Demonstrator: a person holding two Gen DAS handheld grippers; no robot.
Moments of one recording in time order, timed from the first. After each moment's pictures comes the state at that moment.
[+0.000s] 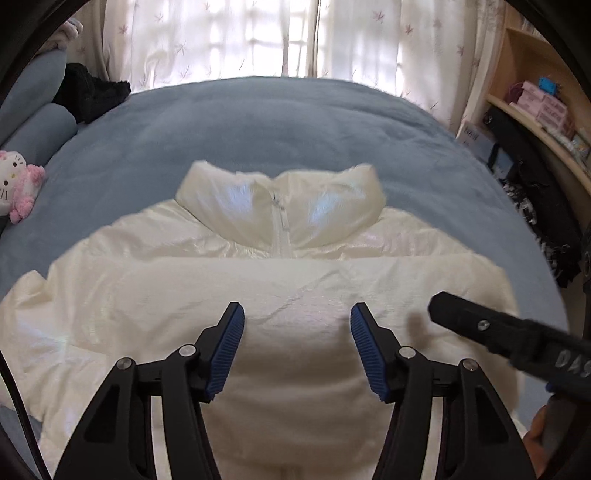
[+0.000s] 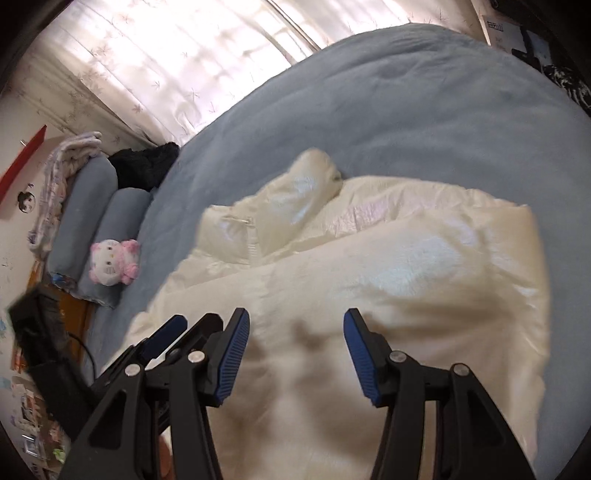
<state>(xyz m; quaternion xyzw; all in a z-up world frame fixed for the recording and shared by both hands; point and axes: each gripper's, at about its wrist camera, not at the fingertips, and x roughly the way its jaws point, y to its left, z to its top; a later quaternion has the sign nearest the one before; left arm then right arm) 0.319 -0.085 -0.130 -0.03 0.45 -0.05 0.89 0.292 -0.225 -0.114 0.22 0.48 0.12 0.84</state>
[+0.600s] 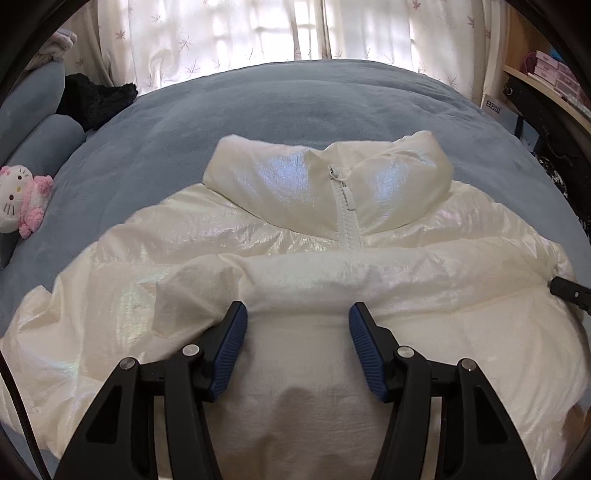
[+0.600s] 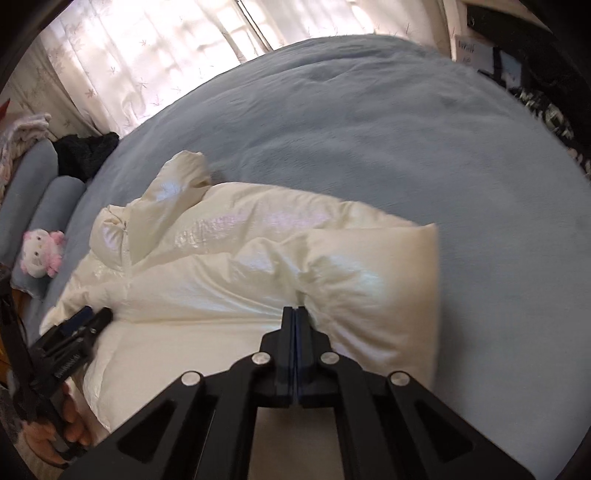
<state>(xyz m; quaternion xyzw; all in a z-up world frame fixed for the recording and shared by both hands) 0.341 -0.054 -0.164 0.03 0.46 -0.03 0.89 0.291 -0.294 -0.131 0.11 0.49 0.02 0.87</state>
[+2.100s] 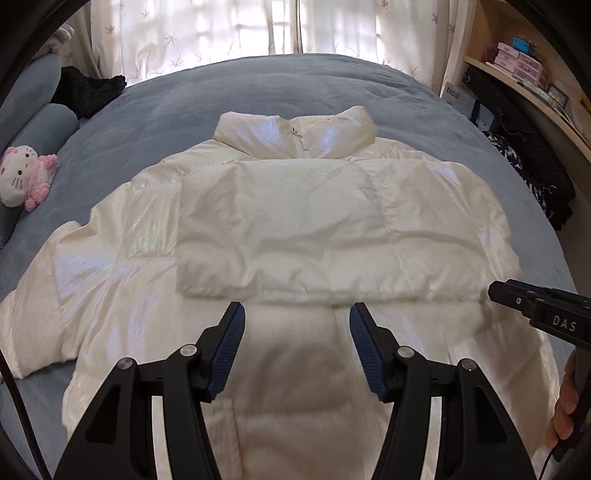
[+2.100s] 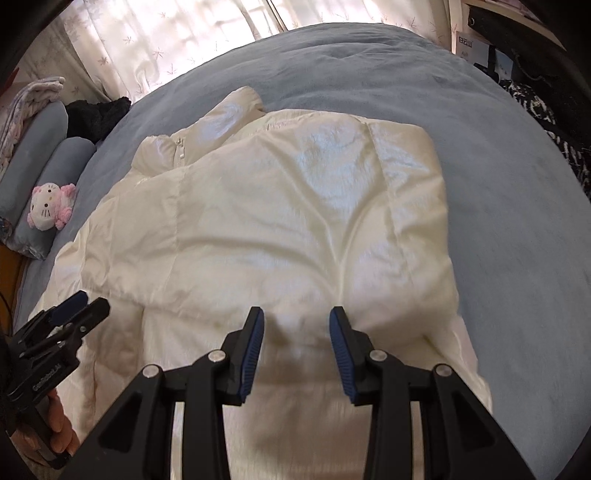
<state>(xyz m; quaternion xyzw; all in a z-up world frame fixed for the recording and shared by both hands) 0.202 -0.042 -0.120 0.01 0.48 -0.08 0.87 0.180 -0.230 -0.117 0.10 0.54 0.01 0.84</state>
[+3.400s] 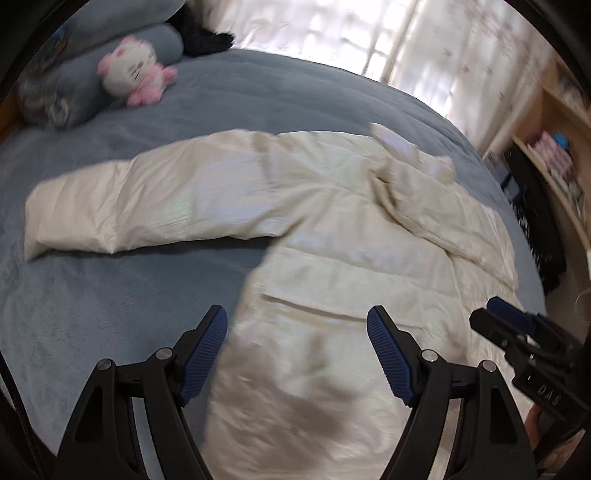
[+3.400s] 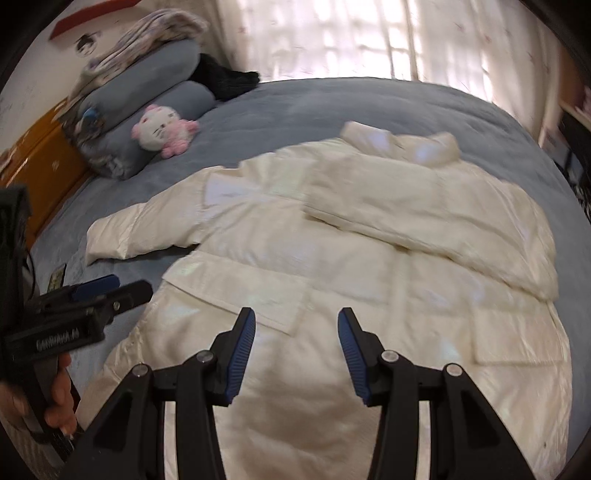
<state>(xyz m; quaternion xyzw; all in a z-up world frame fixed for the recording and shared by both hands) 0.077 0.206 -0.108 -0.15 0.48 -0.02 0.87 0.075 0.020 -0.074 -0.02 0.46 0.17 0.87</state>
